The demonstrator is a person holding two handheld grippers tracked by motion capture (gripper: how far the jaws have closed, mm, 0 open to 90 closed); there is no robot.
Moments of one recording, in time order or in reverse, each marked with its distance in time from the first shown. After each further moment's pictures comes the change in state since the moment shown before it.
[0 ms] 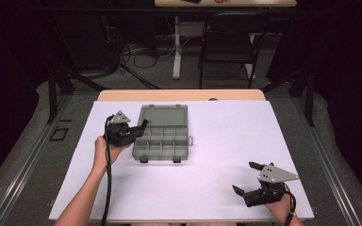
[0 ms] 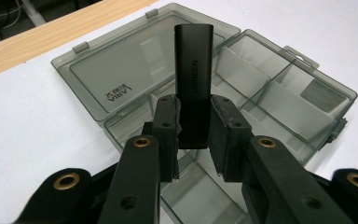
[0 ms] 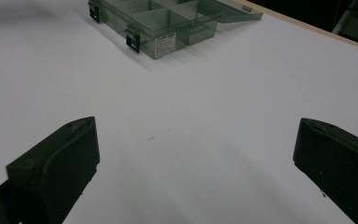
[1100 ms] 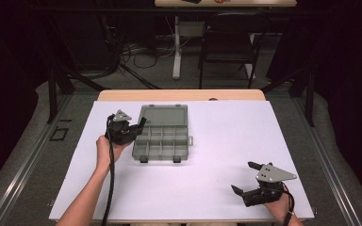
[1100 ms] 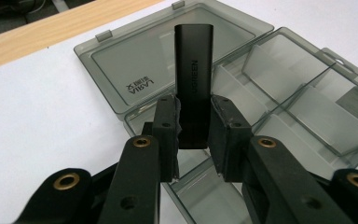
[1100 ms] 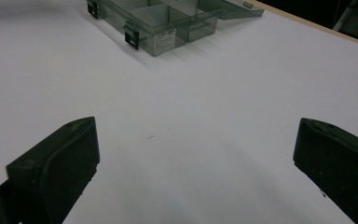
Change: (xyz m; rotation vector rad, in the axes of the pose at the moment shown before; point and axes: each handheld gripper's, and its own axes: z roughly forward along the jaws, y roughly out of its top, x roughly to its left) left arm 0.005 0.000 0.012 0.030 0.079 -0.063; right arm 0.000 0.000 0.004 0.011 -0.004 -0.002
